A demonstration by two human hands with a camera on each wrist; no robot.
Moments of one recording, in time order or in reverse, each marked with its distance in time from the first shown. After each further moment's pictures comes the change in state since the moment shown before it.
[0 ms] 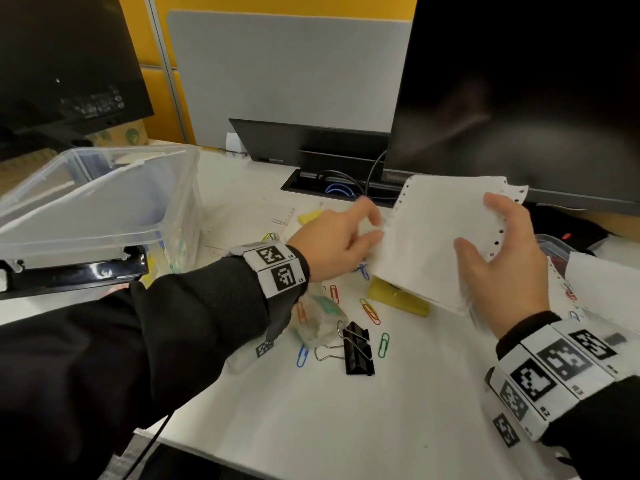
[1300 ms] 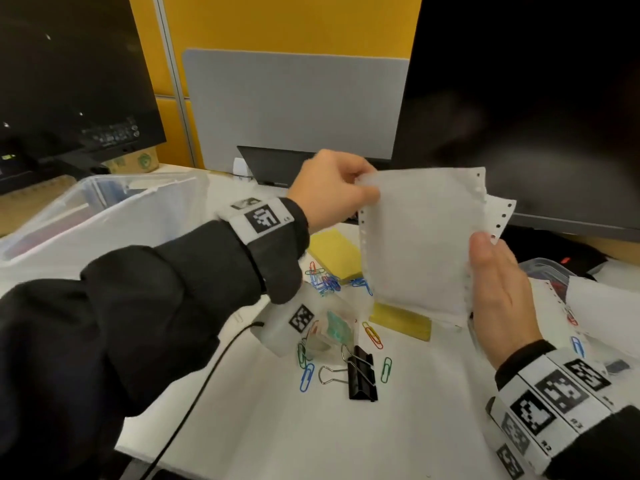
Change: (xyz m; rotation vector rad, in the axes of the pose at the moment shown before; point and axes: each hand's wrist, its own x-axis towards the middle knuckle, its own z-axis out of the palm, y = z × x) left_hand 0.034 0.029 -0.064 -0.370 0.261 -0.136; right_hand -0.007 -0.011 0.005 0.302 -0.062 -0.015
